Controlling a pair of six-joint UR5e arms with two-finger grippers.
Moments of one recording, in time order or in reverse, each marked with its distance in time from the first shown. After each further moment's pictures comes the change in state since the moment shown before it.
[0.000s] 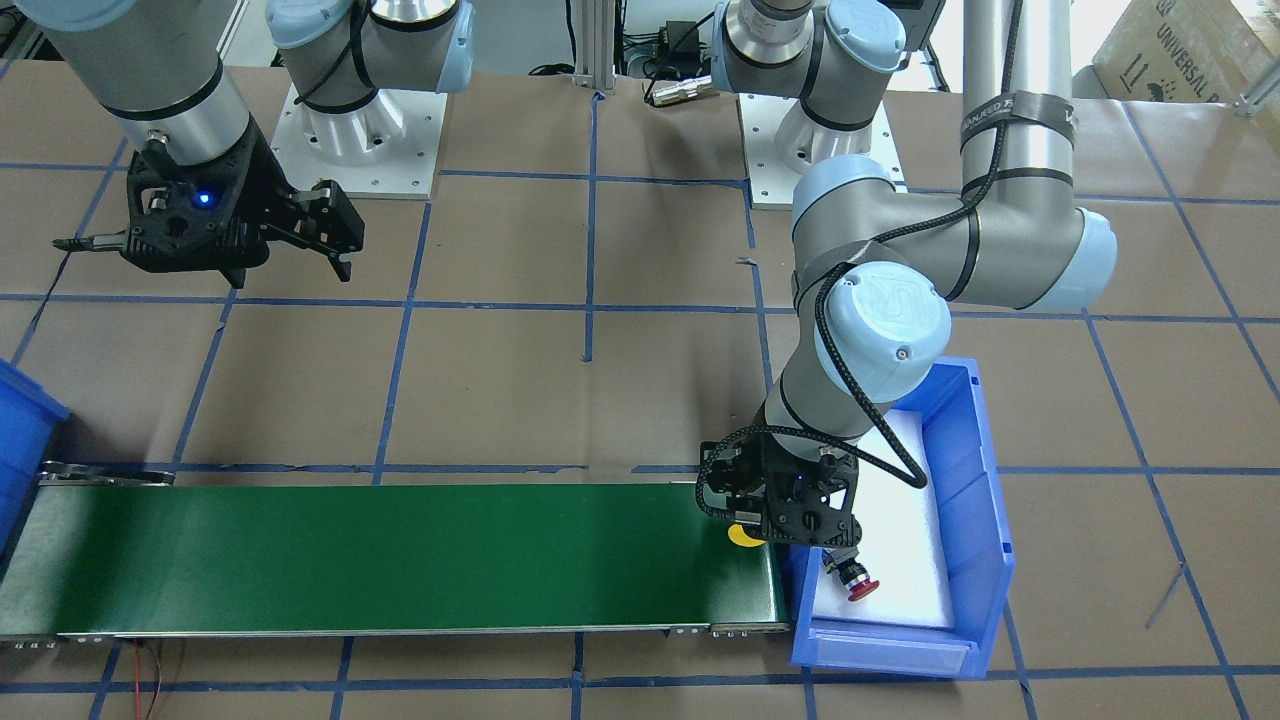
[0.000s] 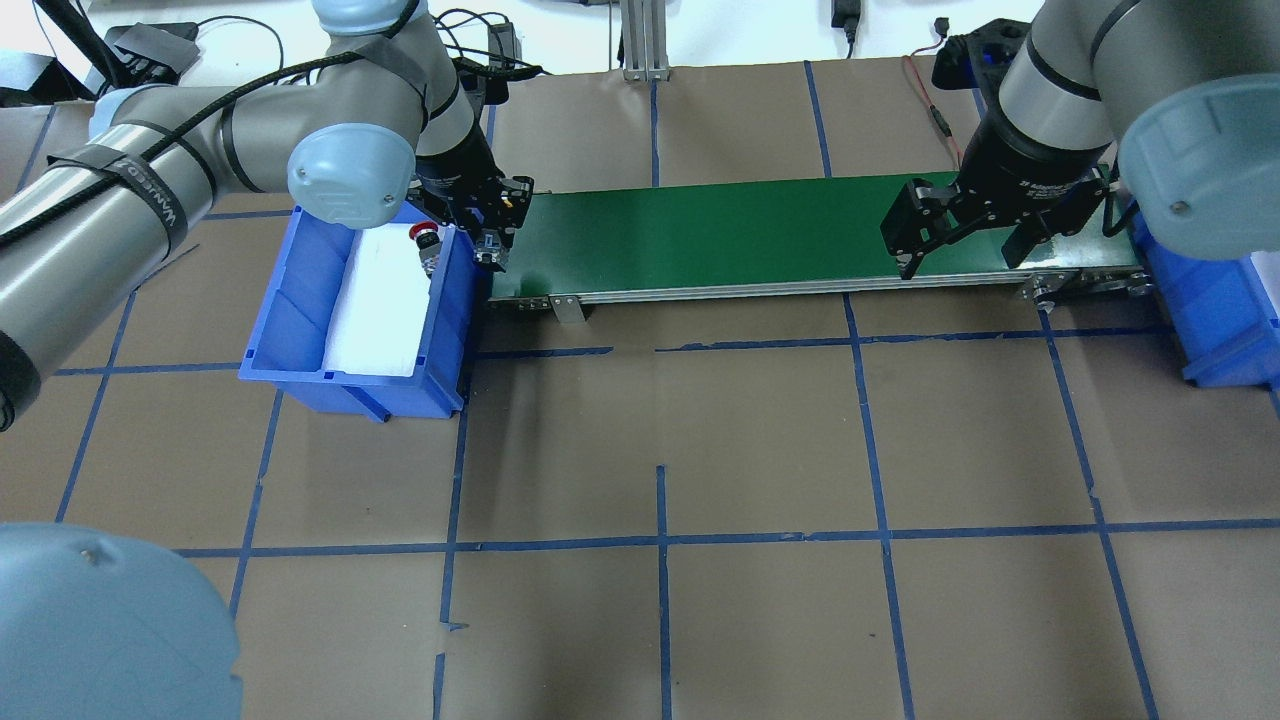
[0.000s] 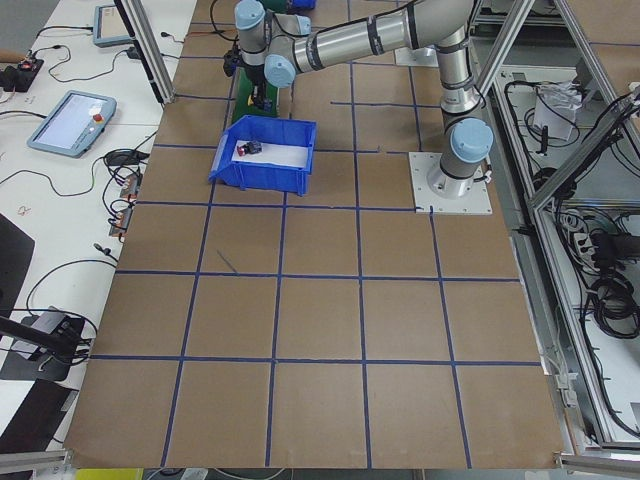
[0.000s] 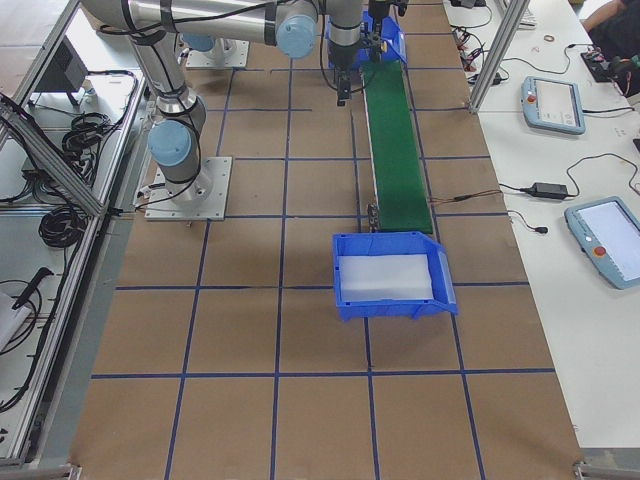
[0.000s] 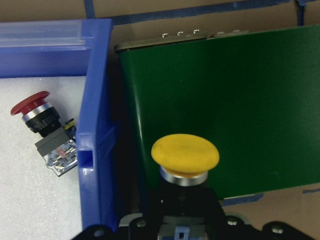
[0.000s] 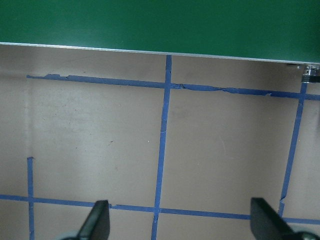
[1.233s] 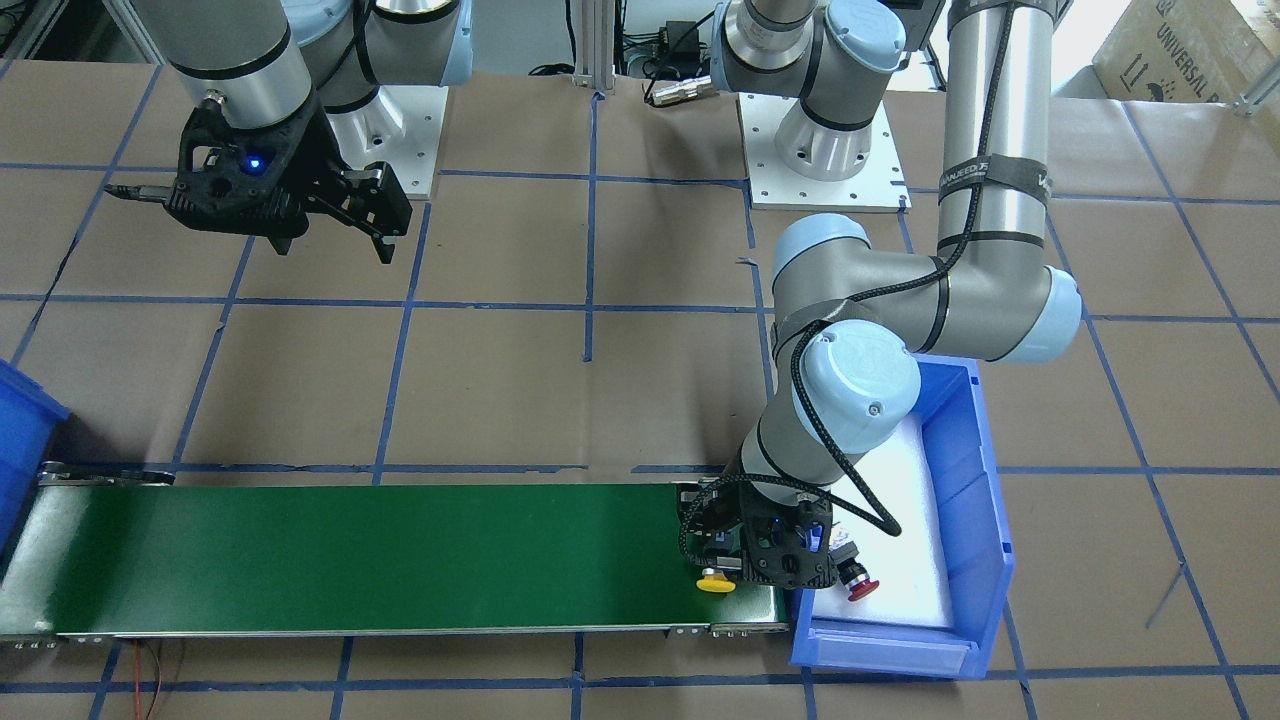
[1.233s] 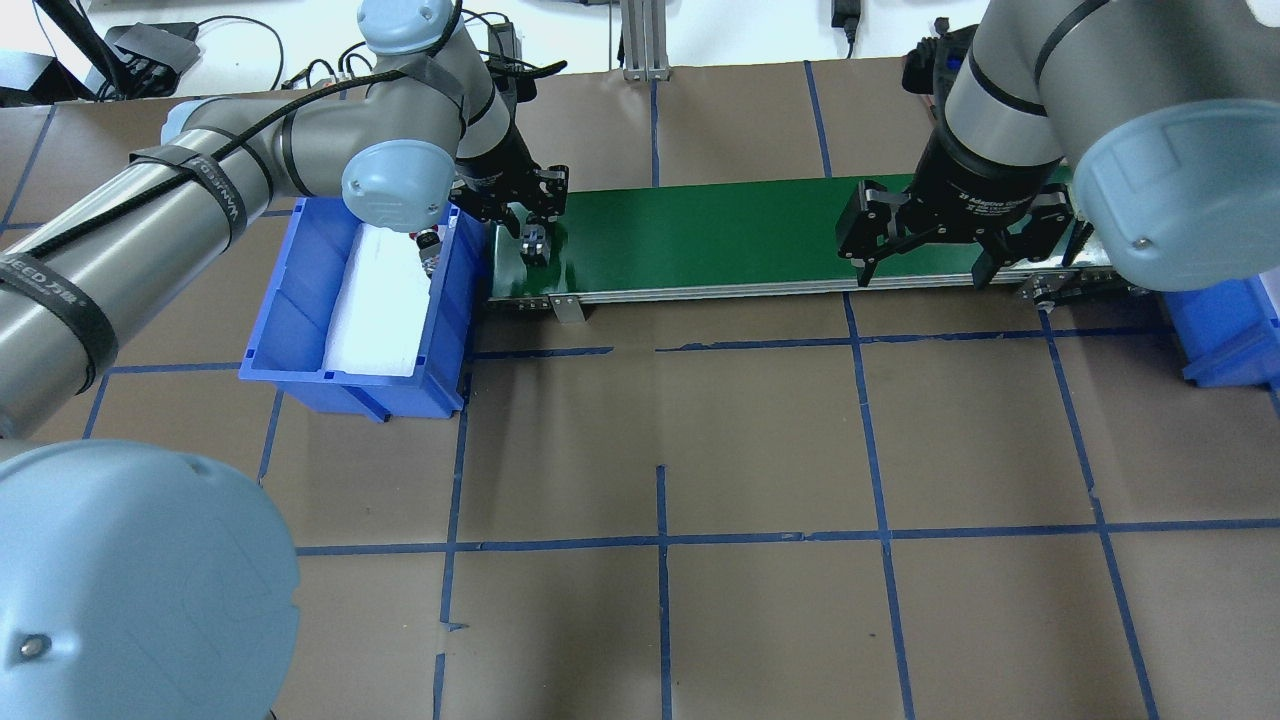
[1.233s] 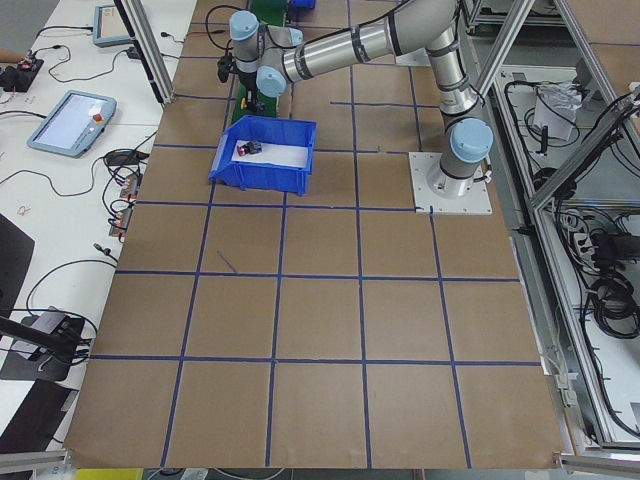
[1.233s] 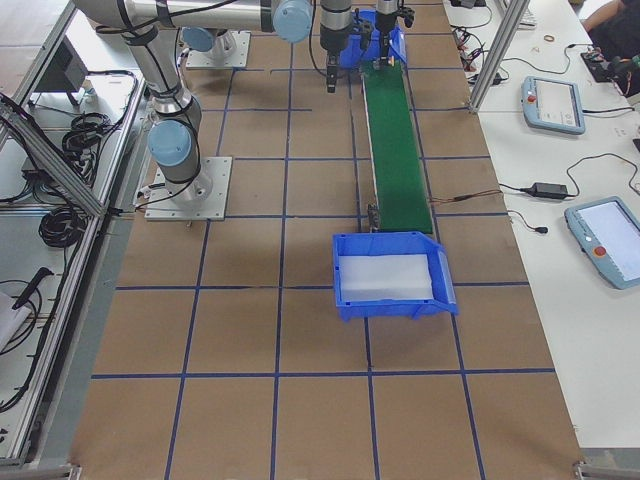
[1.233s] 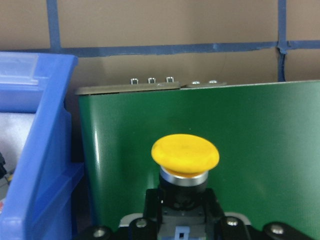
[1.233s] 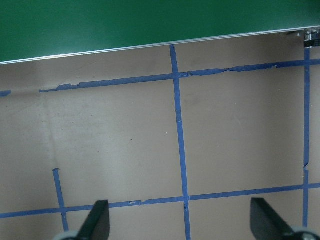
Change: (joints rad) left arm -0.007 -0.073 -0.001 0.101 -0.034 -0.038; right arm 0.092 -0.025 -0.007 0.022 -0.016 0.259
